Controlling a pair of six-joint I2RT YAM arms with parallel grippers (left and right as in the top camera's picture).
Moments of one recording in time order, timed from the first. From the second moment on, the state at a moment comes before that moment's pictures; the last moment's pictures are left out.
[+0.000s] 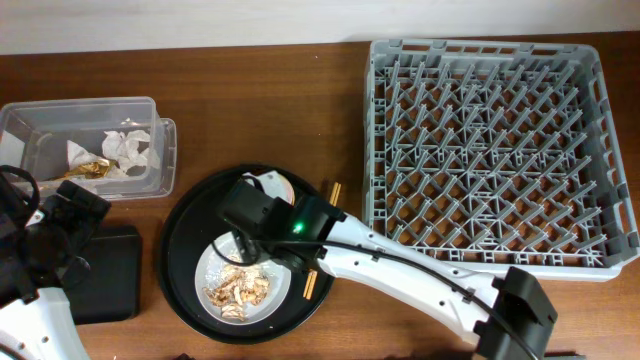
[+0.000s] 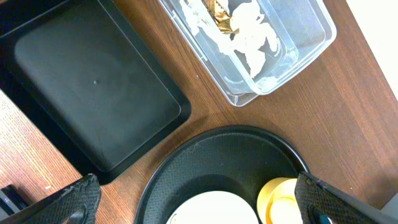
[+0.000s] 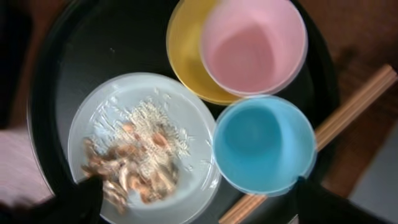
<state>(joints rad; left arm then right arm) 0.55 1.15 1.36 -1.23 0.04 -0.49 1.03 1.82 1.59 -0.89 0.14 0.63</state>
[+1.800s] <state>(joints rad) 0.55 1.15 1.36 -1.23 0.04 -0.49 0.86 1.99 2.20 -1.57 0.16 0.46</state>
